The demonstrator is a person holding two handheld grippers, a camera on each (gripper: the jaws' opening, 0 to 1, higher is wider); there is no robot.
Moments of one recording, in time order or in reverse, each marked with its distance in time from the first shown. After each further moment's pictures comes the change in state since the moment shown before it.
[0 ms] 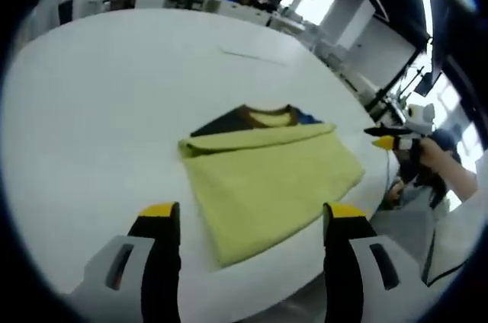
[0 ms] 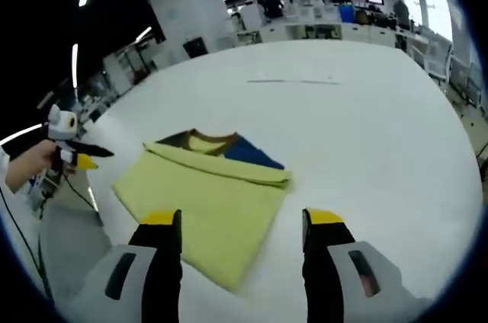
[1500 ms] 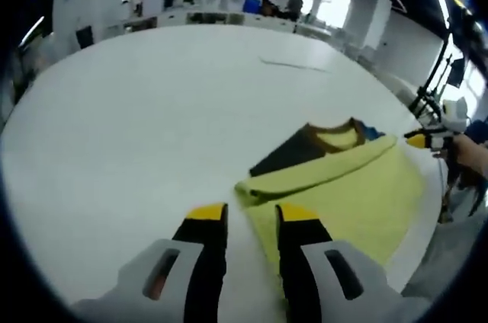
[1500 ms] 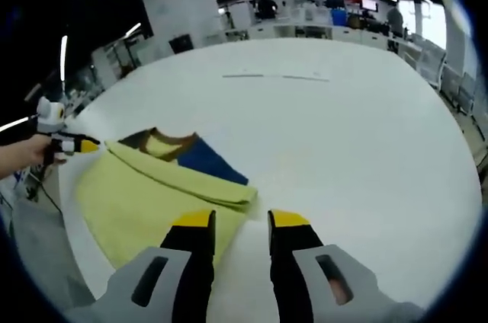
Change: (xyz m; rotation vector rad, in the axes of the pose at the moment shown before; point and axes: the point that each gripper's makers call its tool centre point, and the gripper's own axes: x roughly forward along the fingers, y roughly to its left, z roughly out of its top) left arm 0.055 0.077 0.035 0.072 -0.092 0.239; right arm 0.053 -0.051 0.003 -0.026 0.000 -0.091
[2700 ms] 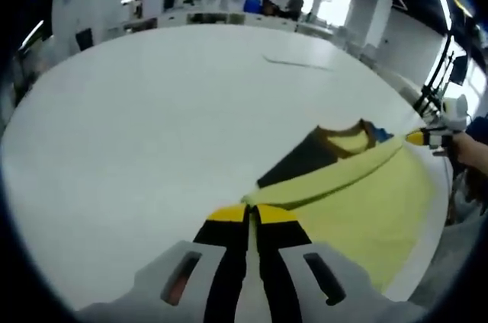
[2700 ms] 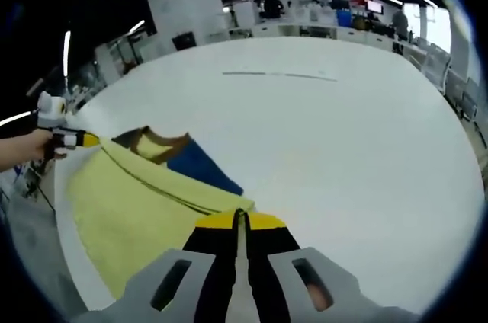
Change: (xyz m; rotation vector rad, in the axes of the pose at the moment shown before) left arm 0.018 0.002 0.007 0.016 -0.001 -0.005; right arm 0.024 -0.004 0.002 -0.028 0.005 0.014
